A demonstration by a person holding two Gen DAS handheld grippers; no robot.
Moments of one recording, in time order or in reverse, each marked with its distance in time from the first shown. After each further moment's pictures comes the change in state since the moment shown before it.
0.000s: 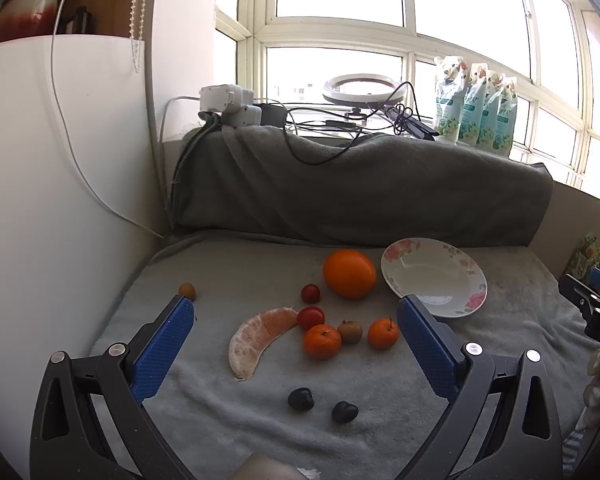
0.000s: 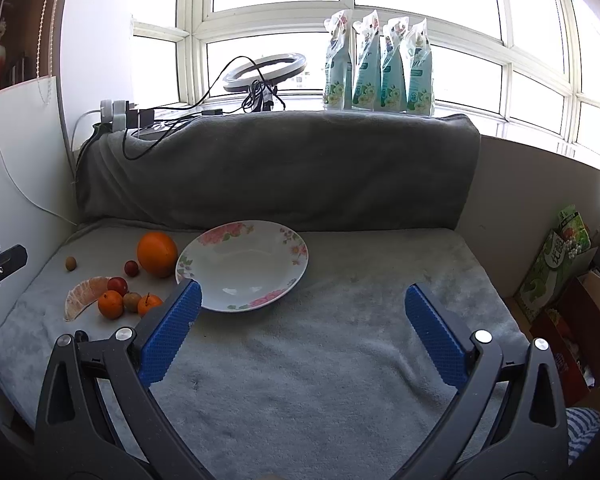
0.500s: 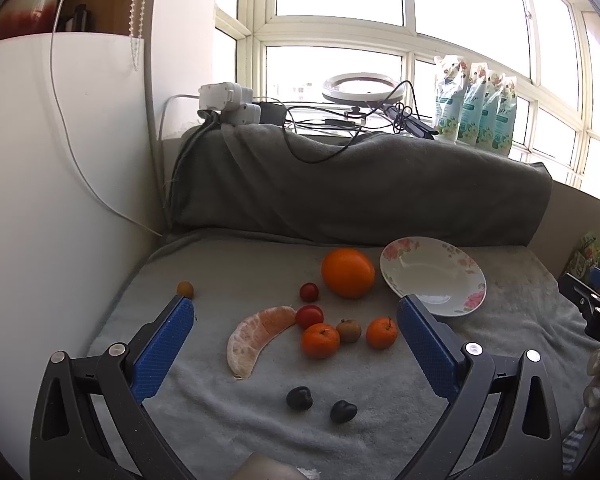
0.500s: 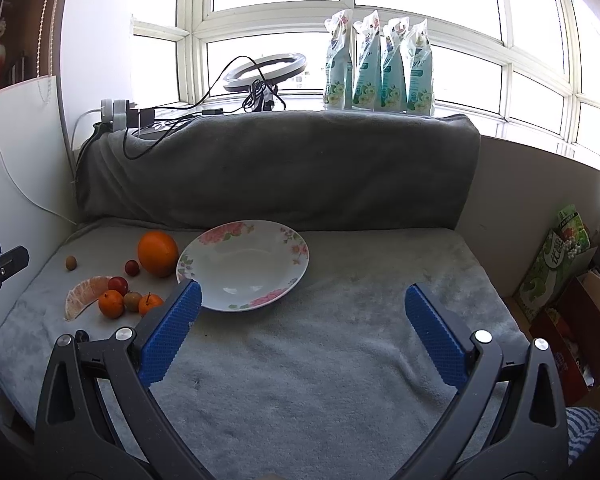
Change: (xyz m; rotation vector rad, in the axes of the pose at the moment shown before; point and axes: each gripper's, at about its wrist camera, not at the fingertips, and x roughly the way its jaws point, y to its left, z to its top) left arm 0.001 -0.002 -0.002 -0.003 0.004 -0.003; right arm 0.000 0.001 0.000 0.000 0.002 -0.003
